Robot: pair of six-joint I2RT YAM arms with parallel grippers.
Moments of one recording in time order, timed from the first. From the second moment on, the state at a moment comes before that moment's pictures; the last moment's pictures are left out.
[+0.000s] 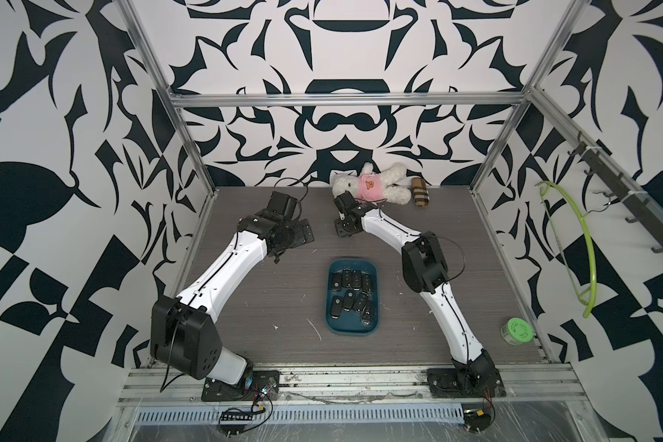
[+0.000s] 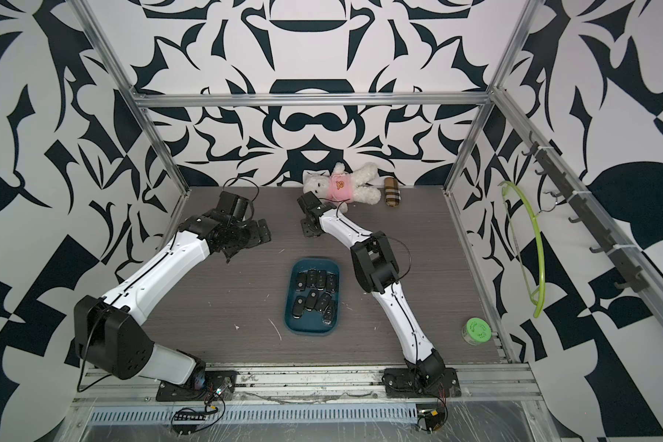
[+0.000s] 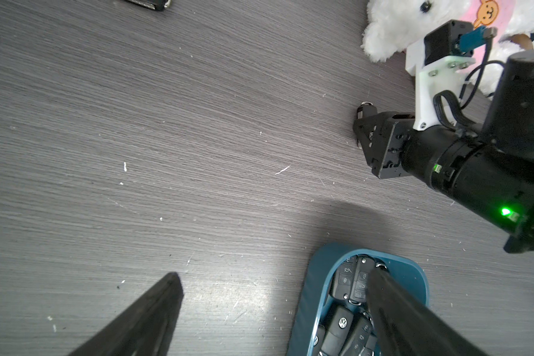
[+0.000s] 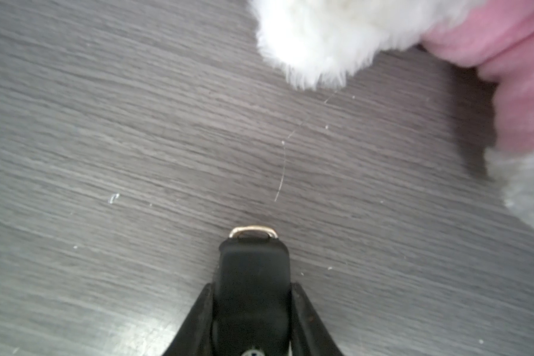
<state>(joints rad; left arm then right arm) -0.41 1.48 1.32 -0.82 -0.04 -0.64 0.58 2.54 2.22 -0.73 0.15 0.23</state>
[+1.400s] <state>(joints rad) -0.46 1.23 1.17 -0.77 0.03 -0.69 1.02 1.52 1.08 -0.66 0.17 0.35</state>
